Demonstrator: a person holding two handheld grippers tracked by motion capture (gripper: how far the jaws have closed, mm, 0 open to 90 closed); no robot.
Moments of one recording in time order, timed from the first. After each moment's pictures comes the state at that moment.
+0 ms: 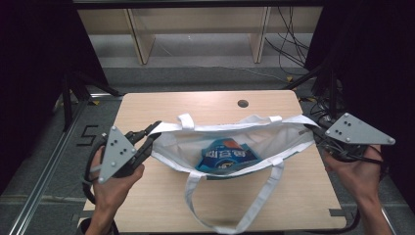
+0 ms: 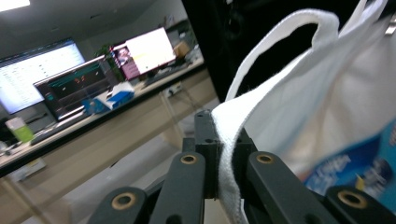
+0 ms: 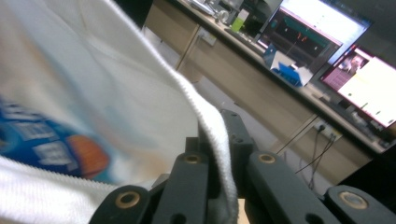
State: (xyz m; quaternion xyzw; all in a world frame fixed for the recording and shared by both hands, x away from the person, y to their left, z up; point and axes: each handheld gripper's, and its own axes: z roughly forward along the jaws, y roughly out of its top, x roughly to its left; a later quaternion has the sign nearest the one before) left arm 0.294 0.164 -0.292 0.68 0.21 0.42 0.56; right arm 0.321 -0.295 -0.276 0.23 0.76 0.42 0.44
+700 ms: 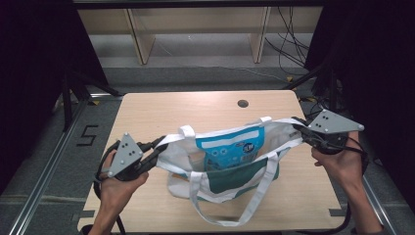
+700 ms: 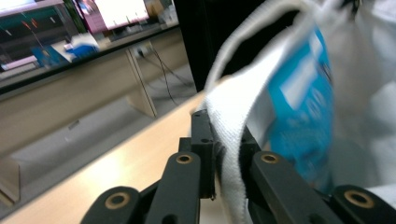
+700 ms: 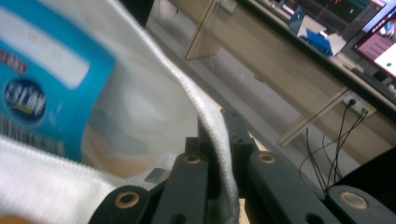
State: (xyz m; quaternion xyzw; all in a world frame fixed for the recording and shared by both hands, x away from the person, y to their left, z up) left arm 0.308 0.168 -0.344 0.74 0.26 0.32 0.54; right arm 0.358 -0.290 -0.310 0.25 0.80 0.38 0.39
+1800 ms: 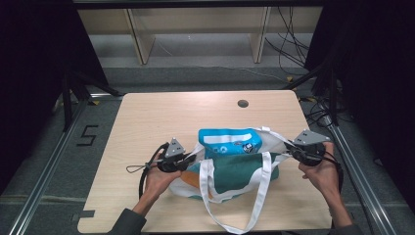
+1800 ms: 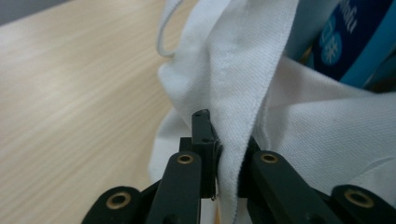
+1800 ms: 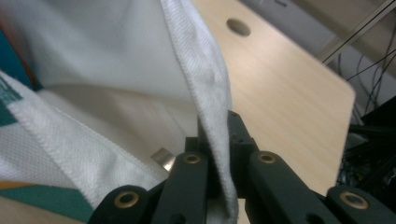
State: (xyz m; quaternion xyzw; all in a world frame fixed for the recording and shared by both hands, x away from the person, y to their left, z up) left arm 0.397 0.114 -0.474 0.83 0.31 0.17 0.43; right arm 0.394 -0.306 -0.420 0.33 0.84 0.31 0.32
